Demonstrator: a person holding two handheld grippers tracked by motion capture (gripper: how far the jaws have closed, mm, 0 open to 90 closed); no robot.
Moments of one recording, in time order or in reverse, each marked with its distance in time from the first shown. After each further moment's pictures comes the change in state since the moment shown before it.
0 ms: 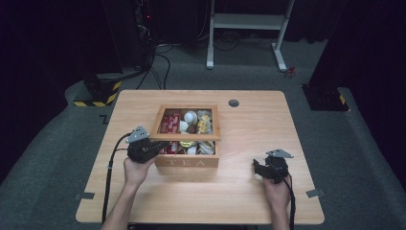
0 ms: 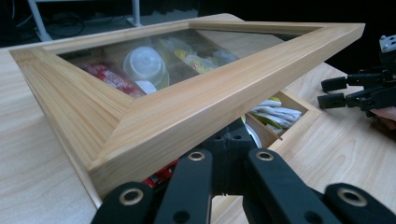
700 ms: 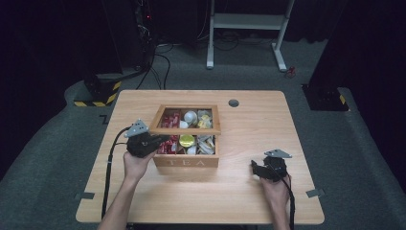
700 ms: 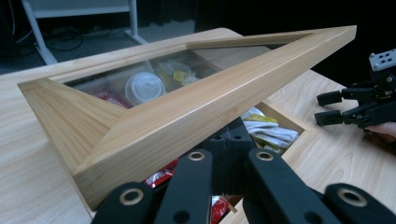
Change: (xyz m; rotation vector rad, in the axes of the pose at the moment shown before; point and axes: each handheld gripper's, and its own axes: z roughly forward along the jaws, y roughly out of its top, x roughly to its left) left arm 0.003 0.018 -0.001 -0.027 -0.017 0.022; right arm 0.004 0.000 0.000 0.006 0.022 -0.008
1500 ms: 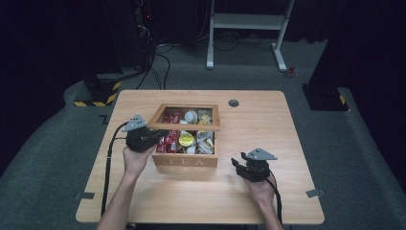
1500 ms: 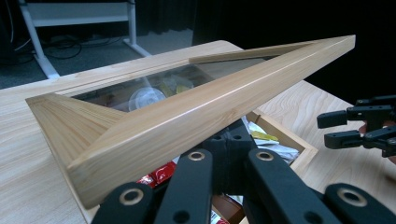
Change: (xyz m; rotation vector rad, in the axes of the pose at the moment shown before) left arm 0.009 0.012 0.001 -0.032 -0.014 -0.012; right arm 0.065 0.028 -0.024 -0.167 0.245 -0.154
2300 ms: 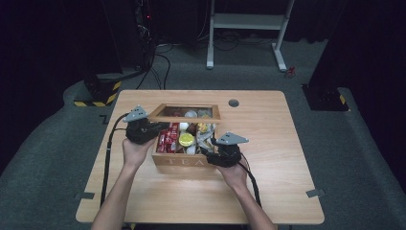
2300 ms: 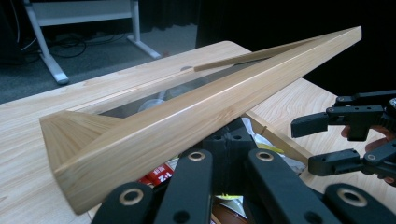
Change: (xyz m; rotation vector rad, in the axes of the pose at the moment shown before) left arm 0.003 0.026 0.003 0.032 0.021 0.020; right arm 0.051 0.067 0.044 -0.082 0.193 -0.070
